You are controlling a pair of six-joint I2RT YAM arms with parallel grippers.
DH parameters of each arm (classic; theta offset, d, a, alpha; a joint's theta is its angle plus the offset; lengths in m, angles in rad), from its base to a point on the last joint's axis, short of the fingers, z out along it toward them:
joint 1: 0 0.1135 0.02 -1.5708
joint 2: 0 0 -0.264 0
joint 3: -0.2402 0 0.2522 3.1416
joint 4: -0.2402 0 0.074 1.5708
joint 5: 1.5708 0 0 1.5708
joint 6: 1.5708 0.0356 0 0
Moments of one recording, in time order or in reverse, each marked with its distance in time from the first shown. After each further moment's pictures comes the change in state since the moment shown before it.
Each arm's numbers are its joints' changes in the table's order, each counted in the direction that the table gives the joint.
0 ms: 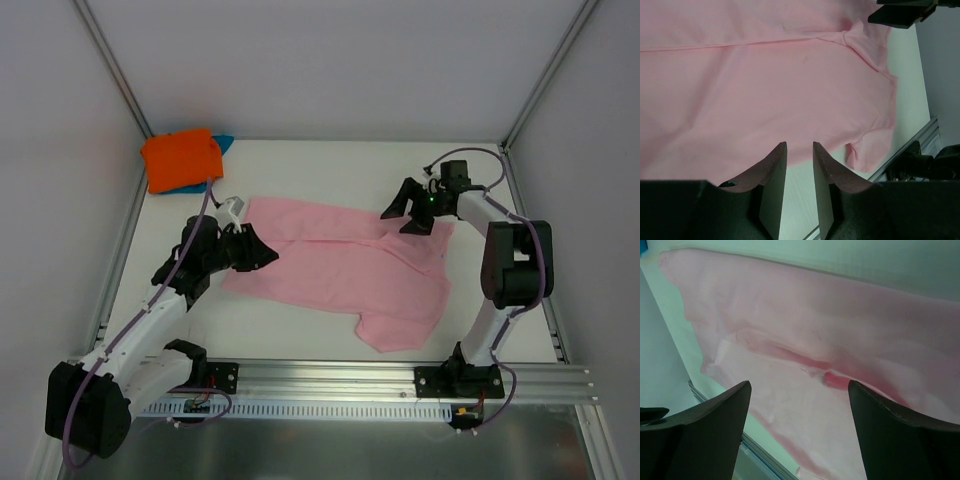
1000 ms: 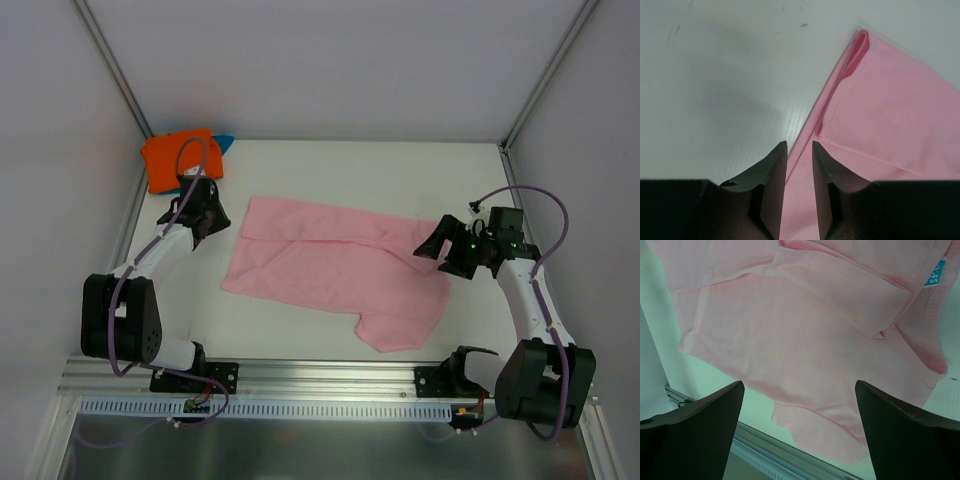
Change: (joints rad) left arm 0.225 0.487 -0.317 -0.103 -0.530 0.100; right arm -0.168 -0.687 0.424 -0.198 0.049 -0.129
